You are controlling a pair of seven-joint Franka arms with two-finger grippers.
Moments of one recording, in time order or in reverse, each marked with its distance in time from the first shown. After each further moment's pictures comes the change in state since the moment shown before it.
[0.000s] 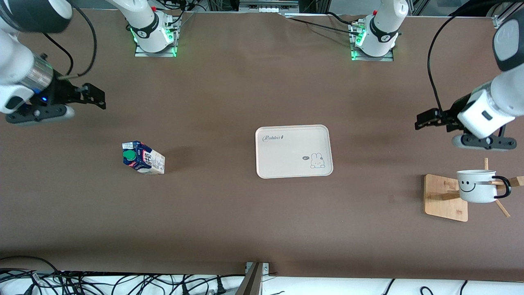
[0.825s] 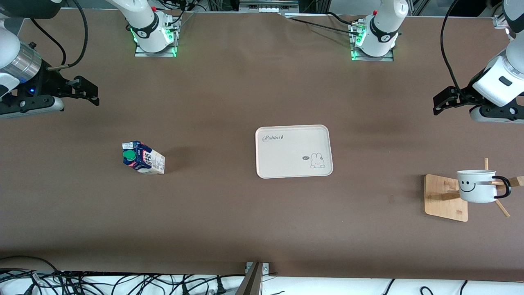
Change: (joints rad) left arm -0.002 -0.199 -0.006 -0.133 0.116 0.056 0.044; right arm -0.001 -0.067 0.000 0.037 -0.003 -0.038 -0.003
